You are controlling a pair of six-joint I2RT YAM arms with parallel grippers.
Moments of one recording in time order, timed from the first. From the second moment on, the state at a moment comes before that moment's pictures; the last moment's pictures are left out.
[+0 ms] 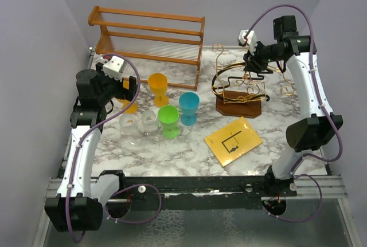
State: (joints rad) left arm 0.02 0.98 0.98 -0.31 0.42 0.20; right arm 0.10 1.77 2.03 -1.21 -0.57 -1.01
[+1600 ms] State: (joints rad) left arm 0.15 1.22 1.16 -0.45 0.13 0.11; right arm 0.12 1.27 1.66 -0.62 -0.48 -0.42
